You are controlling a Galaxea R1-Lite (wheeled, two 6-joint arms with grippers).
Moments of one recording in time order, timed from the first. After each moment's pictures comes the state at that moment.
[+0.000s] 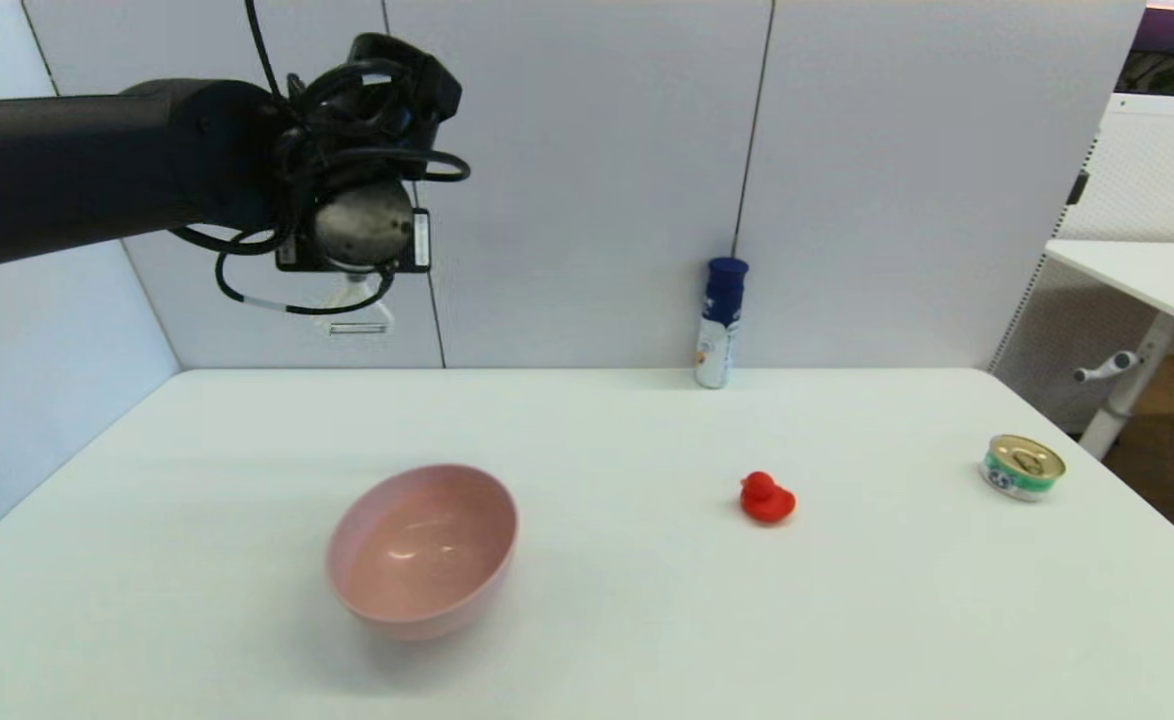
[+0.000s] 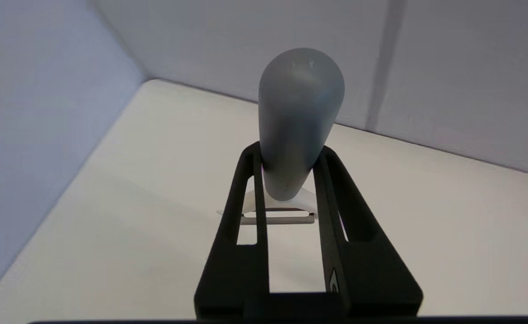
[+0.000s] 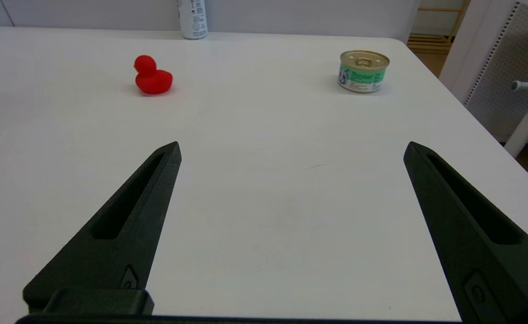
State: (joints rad) left arm -0.49 2.00 -1.95 0.54 0.85 -0.28; right arm 0.00 0.00 0.00 0.00 0.02 -0.03
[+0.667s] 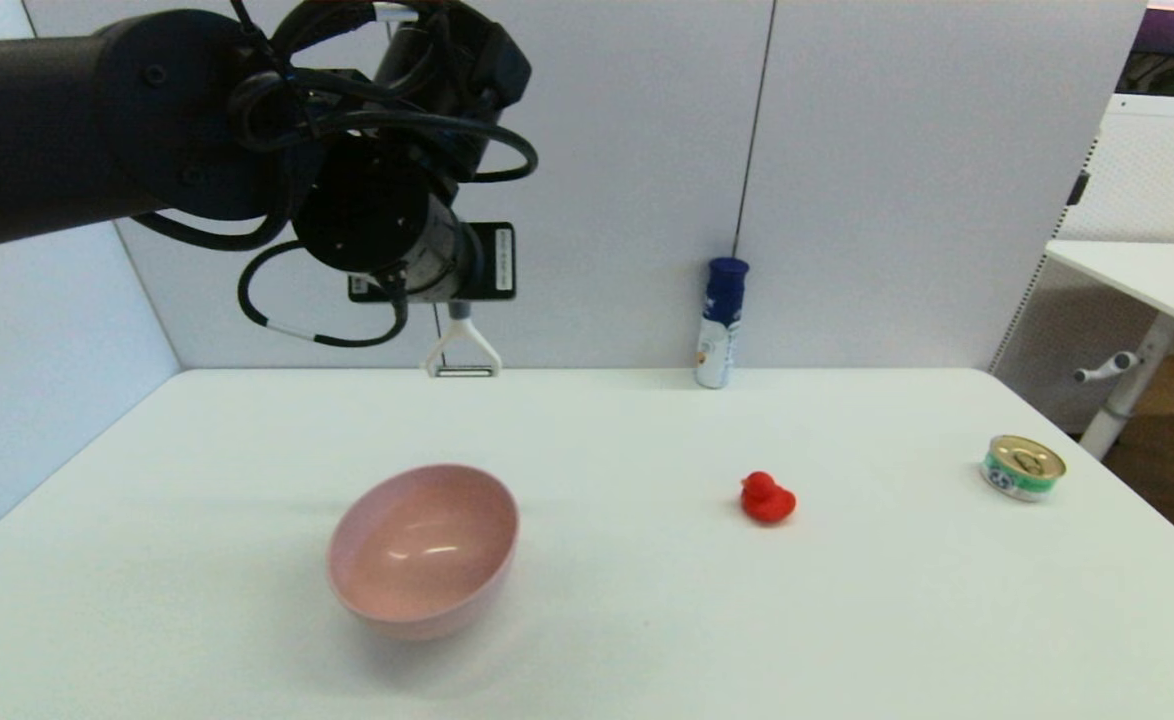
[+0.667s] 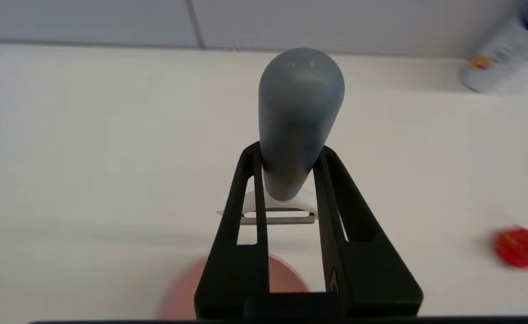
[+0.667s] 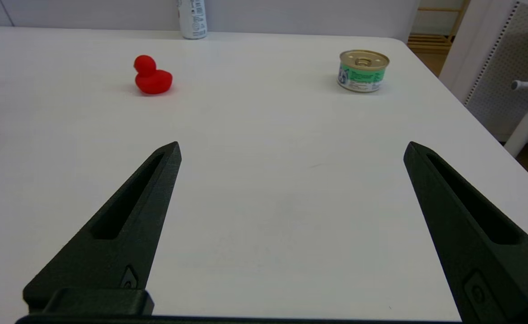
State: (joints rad) left arm -0.70 1.93 -1.95 0.69 0.56 -0.43; right arm 0.00 0.00 0.00 0.00 0.02 -0.03
